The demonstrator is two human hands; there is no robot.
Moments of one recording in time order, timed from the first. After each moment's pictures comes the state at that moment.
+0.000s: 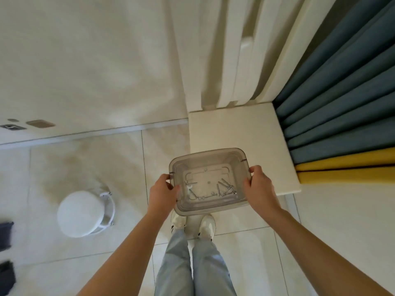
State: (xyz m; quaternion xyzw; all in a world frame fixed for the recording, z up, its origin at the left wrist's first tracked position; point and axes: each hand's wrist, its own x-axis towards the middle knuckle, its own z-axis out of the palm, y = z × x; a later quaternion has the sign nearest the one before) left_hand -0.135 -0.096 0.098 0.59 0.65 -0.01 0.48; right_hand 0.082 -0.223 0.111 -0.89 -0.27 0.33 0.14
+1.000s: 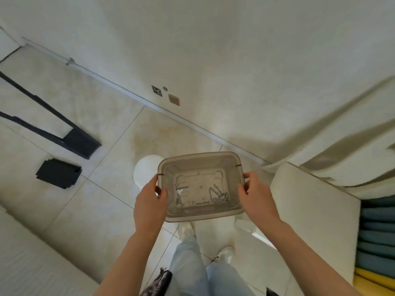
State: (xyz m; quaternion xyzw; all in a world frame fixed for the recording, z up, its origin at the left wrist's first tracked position) left_hand -0.455 -0.135 0.247 0.43 0.83 0.23 0.29; right_hand -0.205 -0.096 0.262 -0.73 -0.58 0.34 0.11
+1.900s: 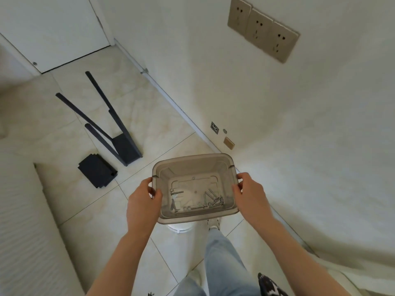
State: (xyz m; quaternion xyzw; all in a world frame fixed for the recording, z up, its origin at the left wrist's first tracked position) left_hand -0.672 0.012 0.253 0.26 0.89 0.30 0.23; right_hand -0.449 0.145 0.281 -0.59 -0.73 0.35 0.05
